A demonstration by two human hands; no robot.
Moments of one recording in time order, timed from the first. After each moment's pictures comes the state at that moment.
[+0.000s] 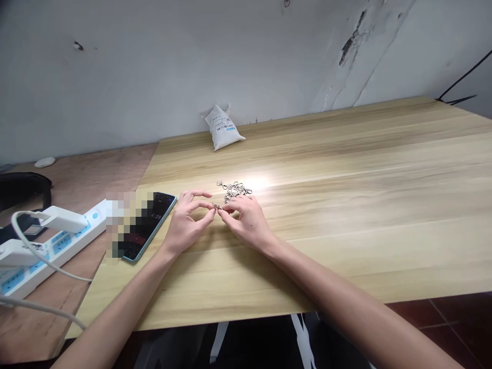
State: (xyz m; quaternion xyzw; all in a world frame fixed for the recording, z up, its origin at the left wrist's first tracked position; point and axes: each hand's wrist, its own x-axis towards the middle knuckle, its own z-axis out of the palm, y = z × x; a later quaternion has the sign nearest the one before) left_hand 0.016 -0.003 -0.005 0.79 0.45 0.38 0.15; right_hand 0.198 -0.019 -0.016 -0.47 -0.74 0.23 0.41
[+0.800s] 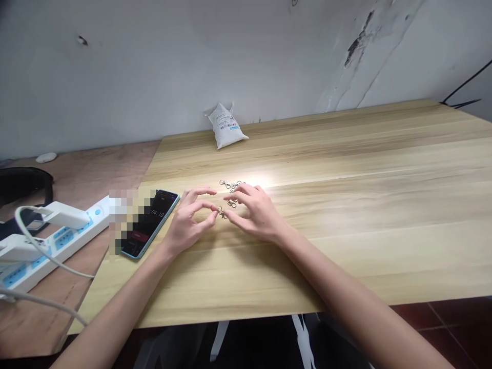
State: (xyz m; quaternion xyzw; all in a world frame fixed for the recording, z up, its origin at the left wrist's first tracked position) left_hand 0.009 -0.004 0.001 0.84 0.38 0.36 0.13; right_hand 0.220 -0.011 -0.010 -0.41 -0.83 0.12 0.37
